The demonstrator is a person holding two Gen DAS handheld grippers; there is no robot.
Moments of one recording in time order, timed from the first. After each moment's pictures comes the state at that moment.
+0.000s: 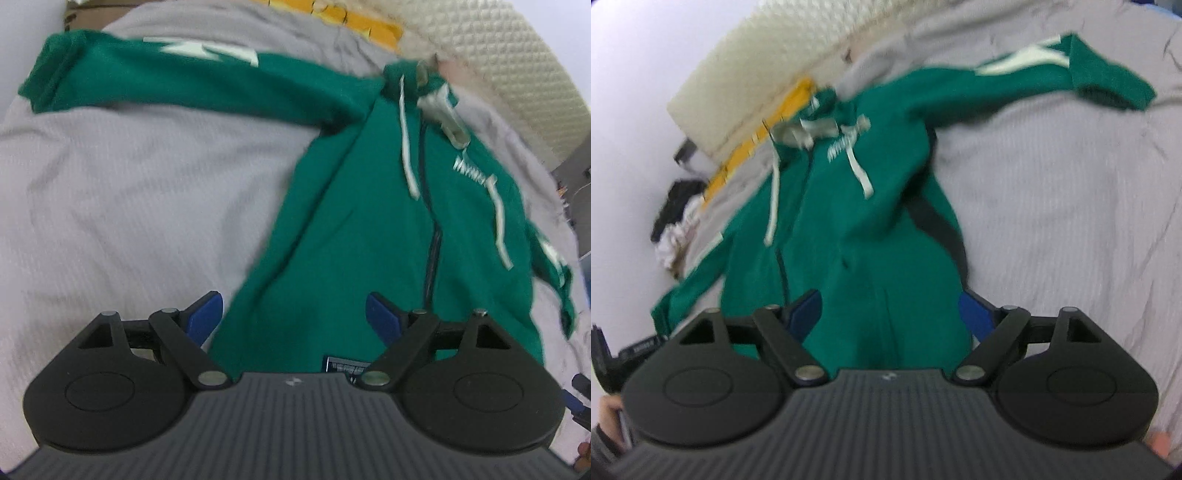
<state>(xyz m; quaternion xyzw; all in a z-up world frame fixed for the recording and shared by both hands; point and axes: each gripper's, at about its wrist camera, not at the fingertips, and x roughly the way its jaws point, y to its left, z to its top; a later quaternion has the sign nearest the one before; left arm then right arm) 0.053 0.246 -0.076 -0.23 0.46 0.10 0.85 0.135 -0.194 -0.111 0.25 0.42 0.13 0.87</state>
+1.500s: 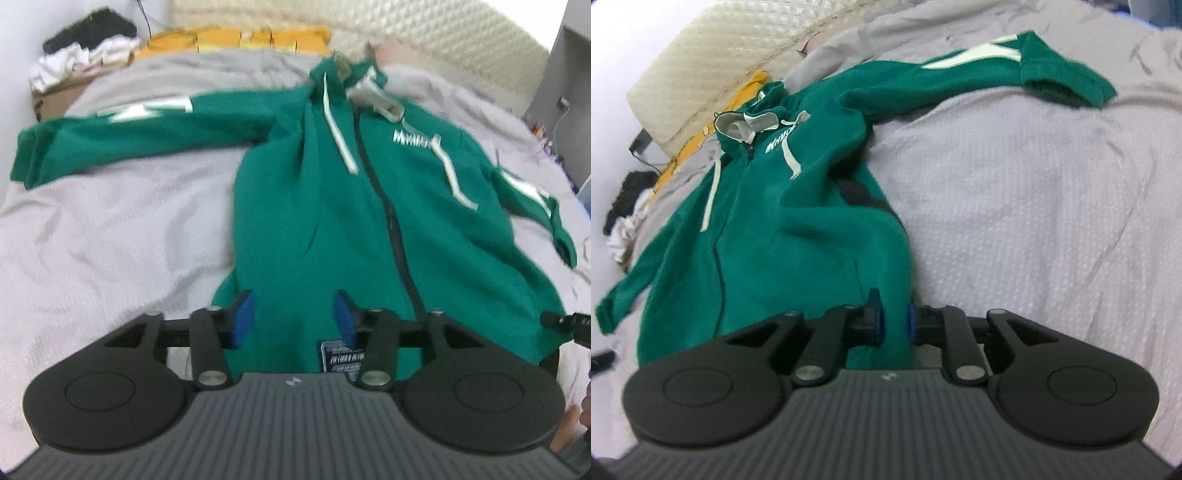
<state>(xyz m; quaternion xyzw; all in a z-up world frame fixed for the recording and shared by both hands) 0.010 0.159 -0.018 -0.10 0.42 0.07 0.90 0.143 -0.217 -0.140 0.19 0.42 0.06 0.89</state>
